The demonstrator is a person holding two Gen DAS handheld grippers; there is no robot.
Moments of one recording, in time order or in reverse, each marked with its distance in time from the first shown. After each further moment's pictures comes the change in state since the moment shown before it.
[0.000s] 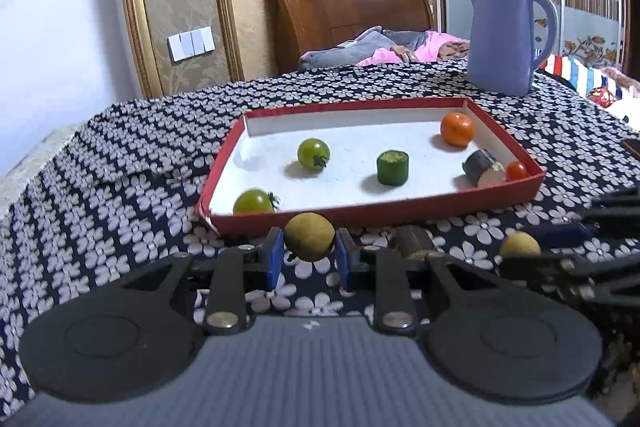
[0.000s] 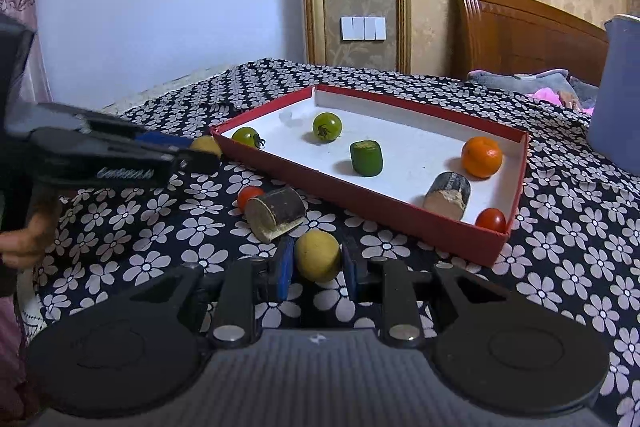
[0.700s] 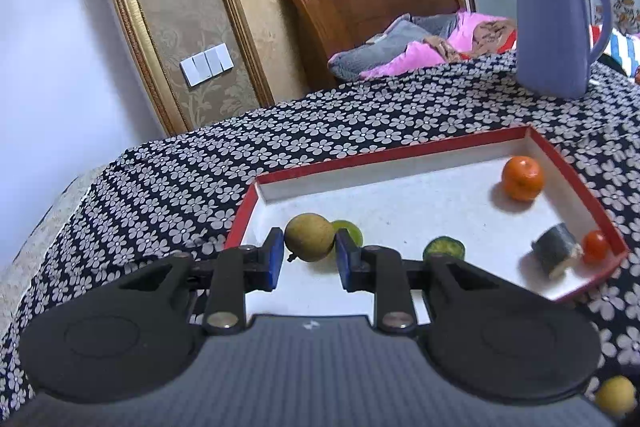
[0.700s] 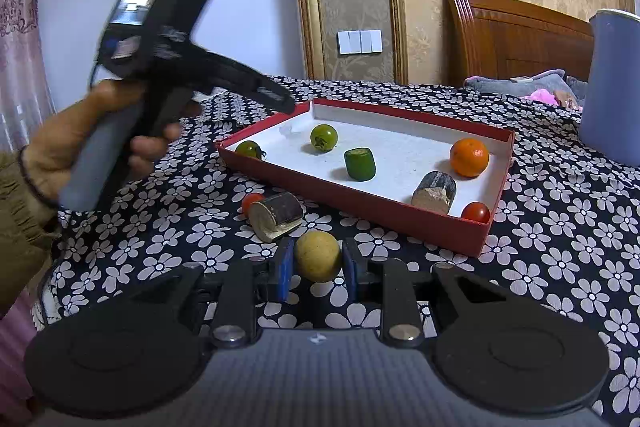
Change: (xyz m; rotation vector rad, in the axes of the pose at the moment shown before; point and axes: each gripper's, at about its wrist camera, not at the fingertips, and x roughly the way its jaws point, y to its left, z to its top) left arm 0.082 -0.021 0.080 0.099 0.036 0.149; right arm -0.021 -0.008 -0.006 0.041 -0.047 0.024
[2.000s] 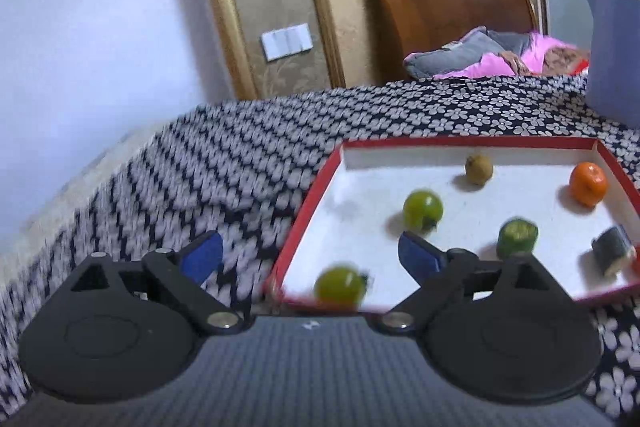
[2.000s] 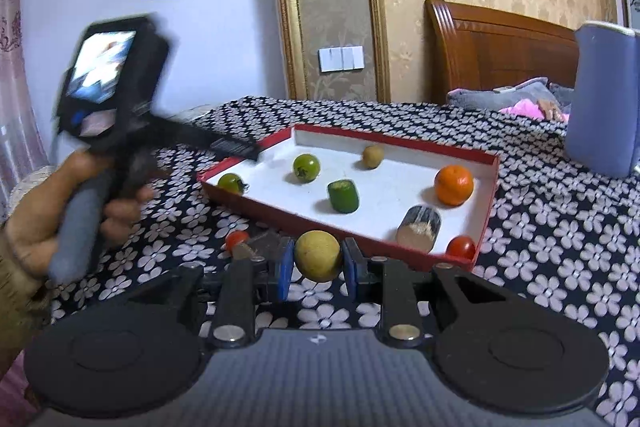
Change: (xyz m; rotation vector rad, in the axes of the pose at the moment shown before) left arm -0.018 0.038 -0.043 -0.209 0.020 0.160; right arm 0.006 -0.003 0.025 0.023 -0.045 -0.072
